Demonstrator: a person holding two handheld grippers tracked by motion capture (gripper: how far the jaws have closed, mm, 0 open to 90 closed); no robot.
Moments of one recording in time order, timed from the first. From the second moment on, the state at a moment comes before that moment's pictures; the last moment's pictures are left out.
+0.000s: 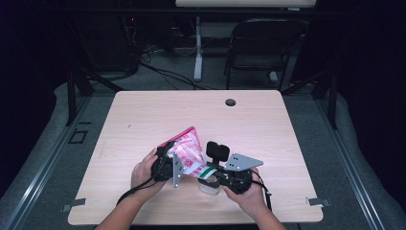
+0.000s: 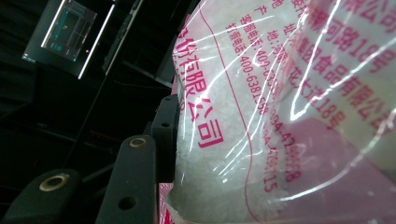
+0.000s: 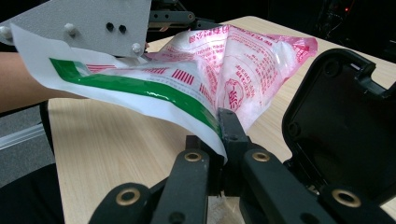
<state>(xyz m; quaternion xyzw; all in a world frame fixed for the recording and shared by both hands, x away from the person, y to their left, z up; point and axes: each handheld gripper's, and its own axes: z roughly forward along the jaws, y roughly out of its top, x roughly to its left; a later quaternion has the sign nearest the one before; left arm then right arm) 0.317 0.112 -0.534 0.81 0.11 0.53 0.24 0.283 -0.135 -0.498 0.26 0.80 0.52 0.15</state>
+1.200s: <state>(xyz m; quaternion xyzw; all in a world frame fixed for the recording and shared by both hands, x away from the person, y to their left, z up) 0.314 0.111 -0.534 0.79 0.09 0.56 0.23 0.281 -0.135 -0.501 0.26 0.80 0.52 0.15</state>
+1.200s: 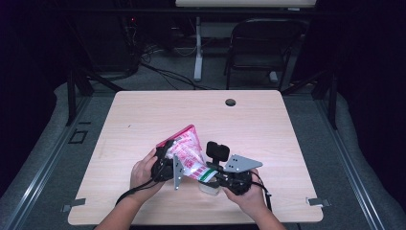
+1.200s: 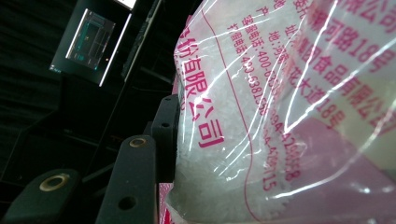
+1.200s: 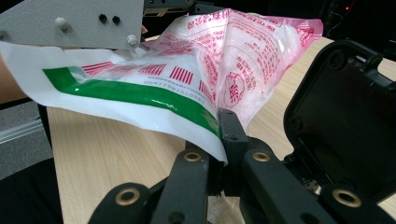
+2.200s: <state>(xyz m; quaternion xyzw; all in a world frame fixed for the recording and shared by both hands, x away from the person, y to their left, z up) 0.312 0.109 -0.531 0.78 0.08 0.58 0.22 0.279 -0.137 -0.505 0.26 0.80 0.51 0.16</state>
